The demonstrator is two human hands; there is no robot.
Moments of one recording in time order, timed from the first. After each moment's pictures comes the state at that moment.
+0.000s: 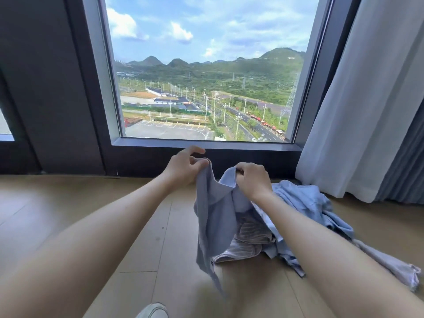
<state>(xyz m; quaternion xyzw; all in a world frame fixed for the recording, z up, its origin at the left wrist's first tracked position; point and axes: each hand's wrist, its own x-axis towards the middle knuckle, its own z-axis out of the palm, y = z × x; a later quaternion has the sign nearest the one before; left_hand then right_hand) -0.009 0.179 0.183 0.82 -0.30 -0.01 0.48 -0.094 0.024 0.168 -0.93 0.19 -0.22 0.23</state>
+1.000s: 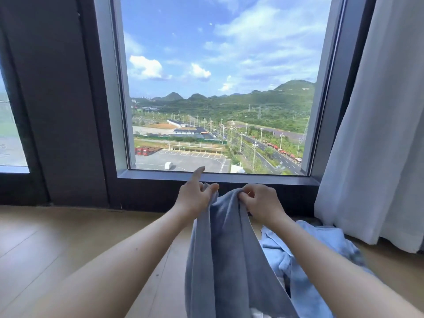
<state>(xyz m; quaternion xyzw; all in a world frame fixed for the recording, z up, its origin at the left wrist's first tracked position) 0.007 0.113 0.194 0.81 -0.25 0.03 0.53 -0.056 -0.040 0.187 -0.91 0.10 -0.24 0.33</state>
